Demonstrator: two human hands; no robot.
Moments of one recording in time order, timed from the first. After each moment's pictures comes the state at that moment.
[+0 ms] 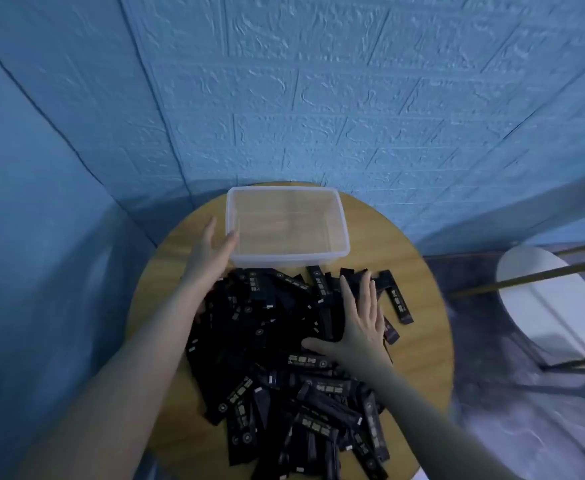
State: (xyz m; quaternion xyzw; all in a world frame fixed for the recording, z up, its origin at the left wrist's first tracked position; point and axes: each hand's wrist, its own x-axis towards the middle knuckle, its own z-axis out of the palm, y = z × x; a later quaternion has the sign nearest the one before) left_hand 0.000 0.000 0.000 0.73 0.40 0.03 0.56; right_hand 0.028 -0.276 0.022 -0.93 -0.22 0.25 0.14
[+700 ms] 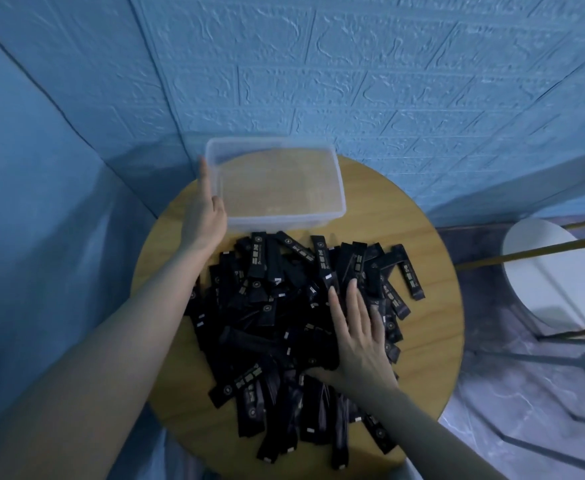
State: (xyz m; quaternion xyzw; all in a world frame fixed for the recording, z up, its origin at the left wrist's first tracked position) left_hand 0.007 0.014 0.000 0.81 0.35 0.09 0.47; right_hand -0.023 -0.294 -0.005 -0.92 -0.35 0.15 0.01
